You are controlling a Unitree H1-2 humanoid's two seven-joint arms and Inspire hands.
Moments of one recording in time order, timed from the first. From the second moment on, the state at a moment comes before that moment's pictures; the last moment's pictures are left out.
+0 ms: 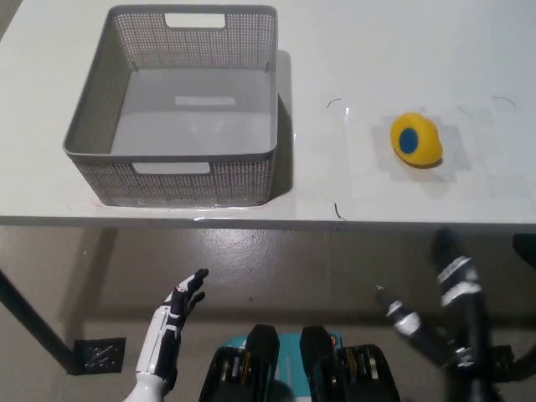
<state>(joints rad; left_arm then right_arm) -0.03 0.02 -0.05 0.28 0.04 -0.38 -0.03 0.01 0.06 0.01 -0.02 -0.06 -0.39 -0.09</state>
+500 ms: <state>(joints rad) -0.03 0.03 -0.06 0.28 0.04 -0.40 -0.04 -0.32 -0.23 -0.15 -0.08 -0.09 -0.24 -0.08</state>
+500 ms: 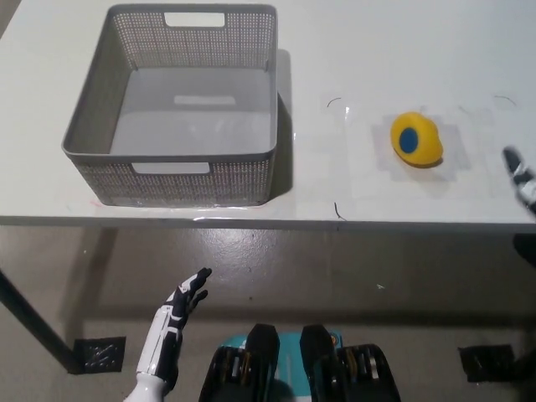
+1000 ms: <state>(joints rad) -0.01 0.03 -0.06 0.28 0.04 -0.40 -0.05 -0.78 -0.46 0.16 0.42 -0.19 -0.01 0.17</state>
